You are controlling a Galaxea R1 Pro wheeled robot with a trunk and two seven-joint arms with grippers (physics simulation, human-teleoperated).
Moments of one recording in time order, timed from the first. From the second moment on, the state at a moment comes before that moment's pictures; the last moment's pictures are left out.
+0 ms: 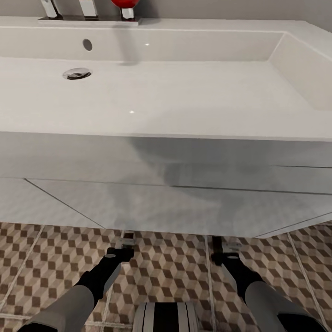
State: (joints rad) left arm -0.69 -0.05 -0.17 -0.43 0.07 0.18 0.17; right arm -0.74 0.01 -0.06 -0.28 0.09 0.16 -0.19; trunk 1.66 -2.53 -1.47
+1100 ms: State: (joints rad) left arm -0.69 -0.05 -0.17 -0.44 0.07 0.18 0.17; right arm -0.74 0.01 -0.06 -0.24 0.09 0.06 -0.19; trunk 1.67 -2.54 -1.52
